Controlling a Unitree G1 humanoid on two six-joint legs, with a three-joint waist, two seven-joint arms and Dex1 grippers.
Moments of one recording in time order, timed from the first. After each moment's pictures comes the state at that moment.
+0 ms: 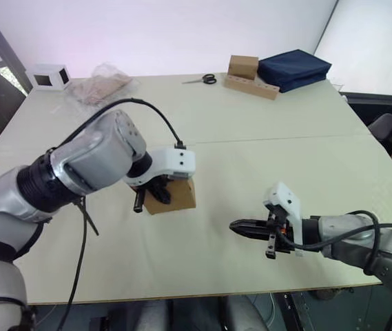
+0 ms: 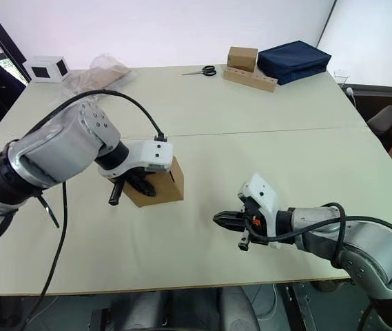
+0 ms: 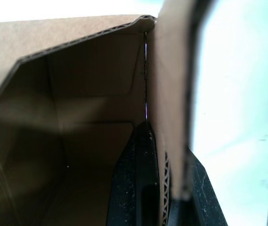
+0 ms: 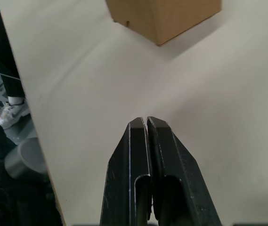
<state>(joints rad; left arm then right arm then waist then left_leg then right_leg) -1.24 0.86 -0.85 -0.36 -0.17 1.27 -1.41 -0.13 -0.90 0.01 -0.68 0.93 0.94 0.56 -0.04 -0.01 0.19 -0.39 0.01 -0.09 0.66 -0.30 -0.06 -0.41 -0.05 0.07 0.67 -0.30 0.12</state>
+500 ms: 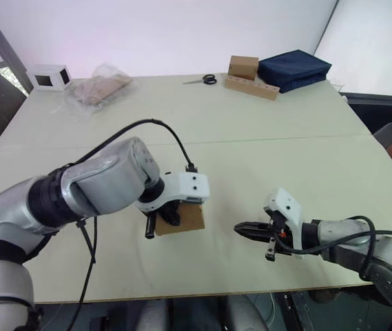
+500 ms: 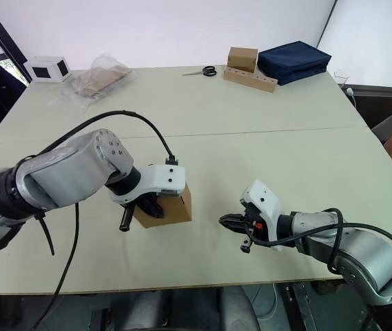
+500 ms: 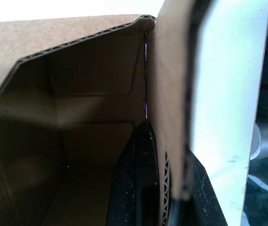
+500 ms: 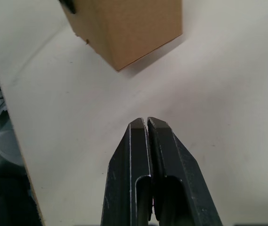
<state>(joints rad) -1.20 0.82 -0.85 -0.52 -0.33 1.45 -1.23 -0.10 -0.88 0.03 -0.65 0.79 0.90 0.61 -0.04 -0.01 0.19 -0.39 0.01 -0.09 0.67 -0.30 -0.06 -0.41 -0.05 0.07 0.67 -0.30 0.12</state>
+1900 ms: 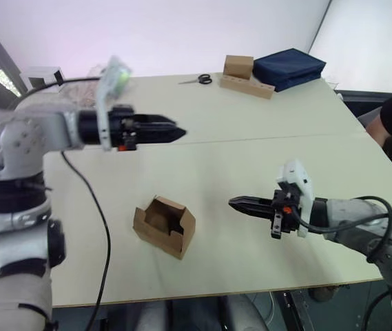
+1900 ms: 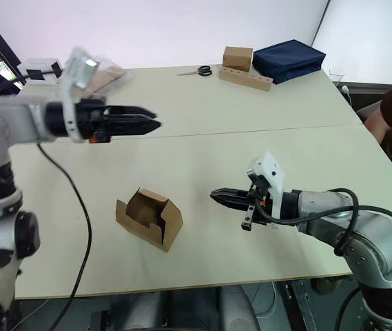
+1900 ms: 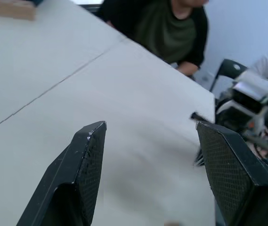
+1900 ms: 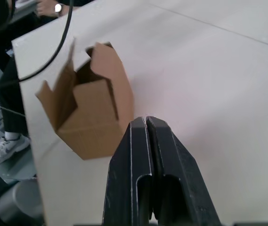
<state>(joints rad) -0.84 0.74 0.26 -0.11 -0.83 1.34 -0.95 -0.24 -0.79 -0.14 -0.68 1.01 0.98 0.63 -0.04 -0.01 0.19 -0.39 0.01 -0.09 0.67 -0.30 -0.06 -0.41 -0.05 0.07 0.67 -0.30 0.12</state>
